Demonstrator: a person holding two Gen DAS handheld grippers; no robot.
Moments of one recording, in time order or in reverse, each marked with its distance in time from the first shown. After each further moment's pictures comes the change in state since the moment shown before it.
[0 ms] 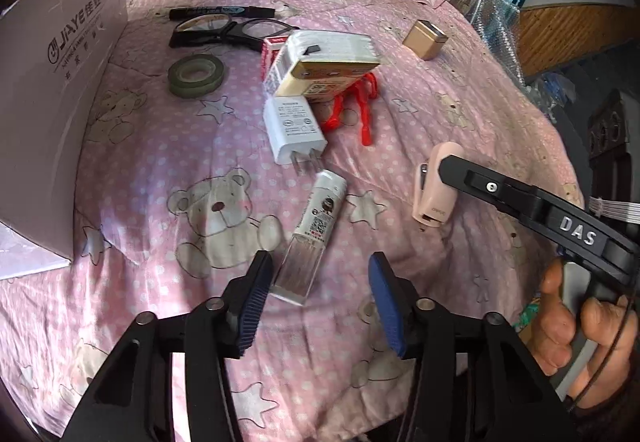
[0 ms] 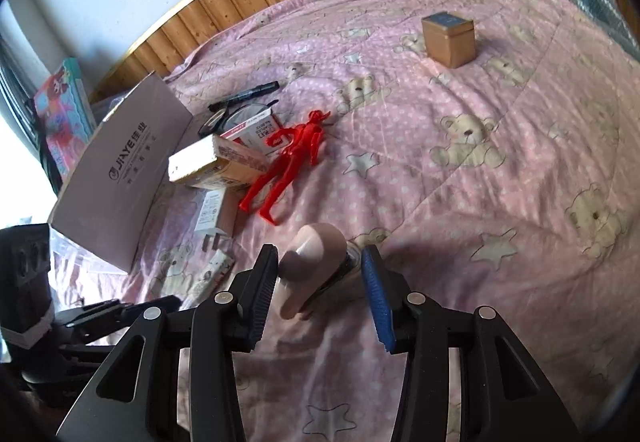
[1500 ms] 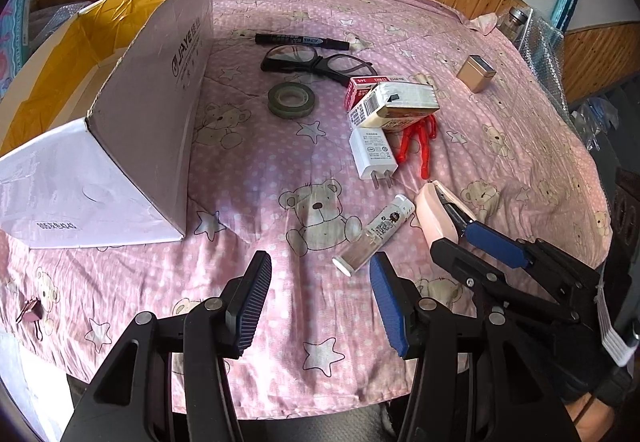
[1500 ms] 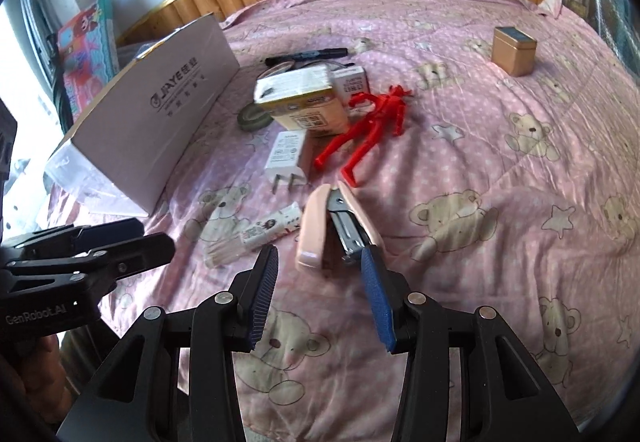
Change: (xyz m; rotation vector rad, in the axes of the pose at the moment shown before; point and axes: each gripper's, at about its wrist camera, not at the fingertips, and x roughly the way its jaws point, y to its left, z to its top) left arm -0.051 0.016 -0.007 -0.075 -0.064 0.233; right arm 0.009 0.062 -0.033 -0.117 0.074 0.027
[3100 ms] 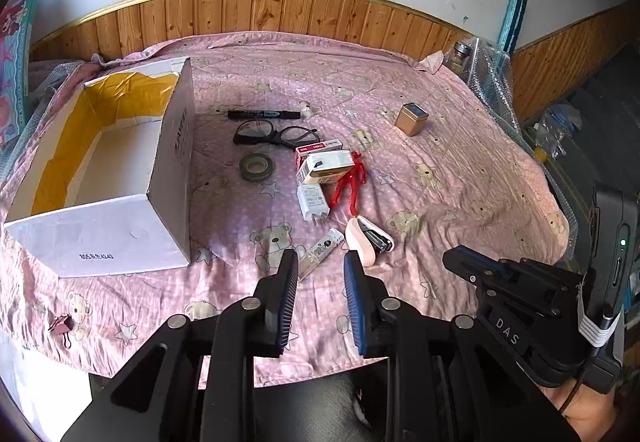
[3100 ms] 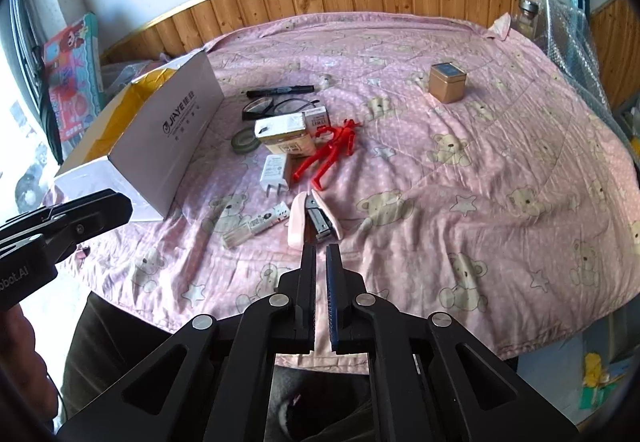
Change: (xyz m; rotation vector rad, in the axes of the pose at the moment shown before) left arm -0.097 -0.034 -0.007 0.087 -0.182 -0.066; right arm -0.096 0.027 -0.016 0.002 -0.075 -0.148
